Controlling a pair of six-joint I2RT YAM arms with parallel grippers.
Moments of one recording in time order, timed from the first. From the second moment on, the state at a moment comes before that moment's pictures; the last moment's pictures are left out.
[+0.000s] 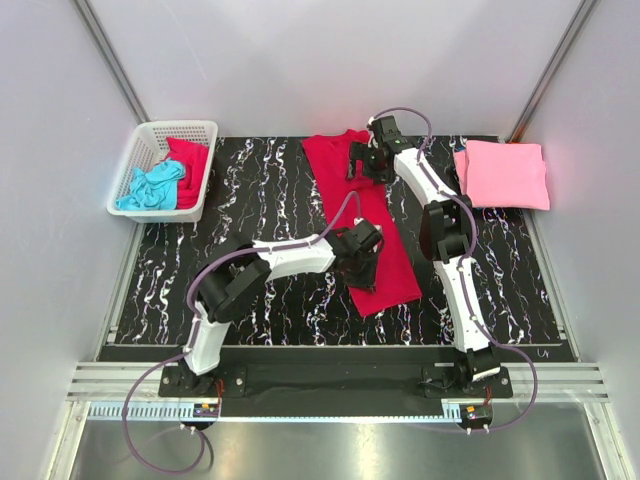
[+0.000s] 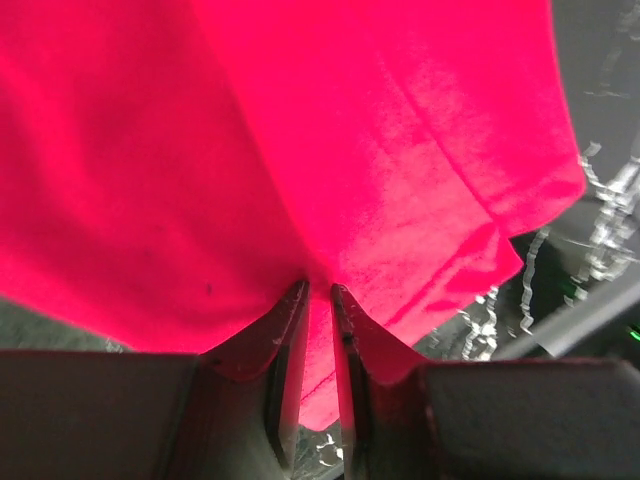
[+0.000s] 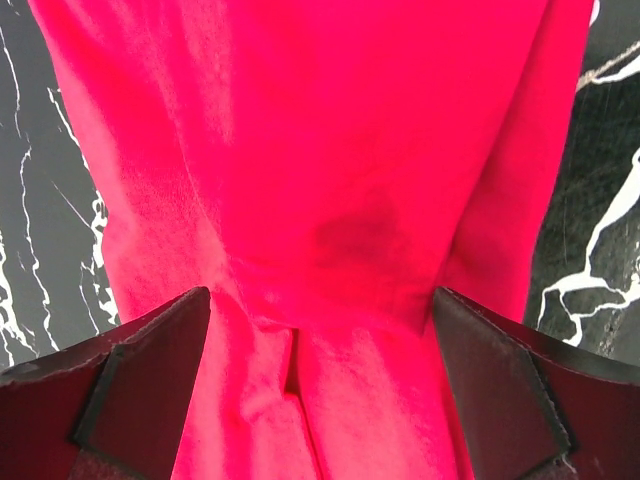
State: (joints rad) left arm -0.94 2.04 1.38 -0.40 0.16 -0.72; right arm 0.30 2.62 2.46 -0.75 -0.17 0.32
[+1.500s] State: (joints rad) left arm -1.01 1.22 0.93 -0.64 -0.40 -0.87; right arm 0.27 1.69 1.39 -0.52 0.04 0.38
